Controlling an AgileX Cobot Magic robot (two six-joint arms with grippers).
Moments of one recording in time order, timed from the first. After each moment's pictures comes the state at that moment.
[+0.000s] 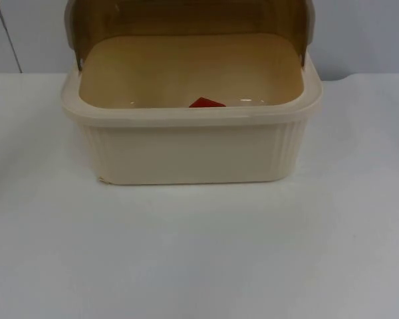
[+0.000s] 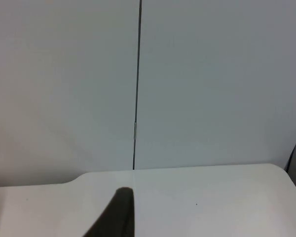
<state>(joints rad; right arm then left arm) -0.09 0.84 -0.98 -0.20 0.47 0.10 -0.44 1.99 -1.96 0.22 0.58 0.65</state>
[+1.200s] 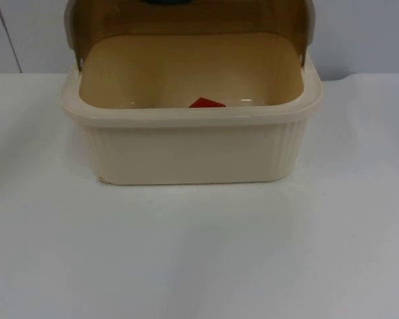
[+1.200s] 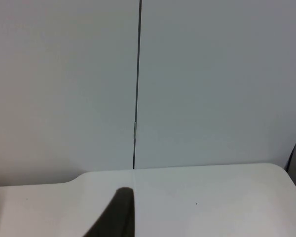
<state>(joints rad) -0.09 0.84 -0.98 -0.20 0.48 0.10 -0.36 2.06 -1.93 -0.33 0.75 1.01</state>
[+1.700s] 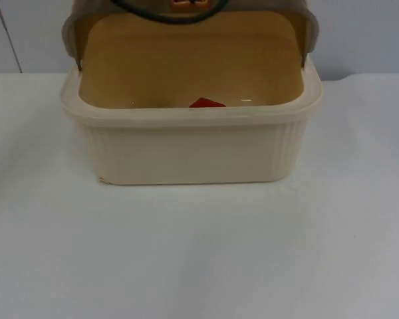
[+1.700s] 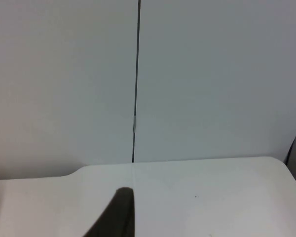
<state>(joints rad) -0.09 0.84 -0.98 -0.20 0.50 0.10 -0.41 2.01 -1.81 -0.33 0.77 1.00</state>
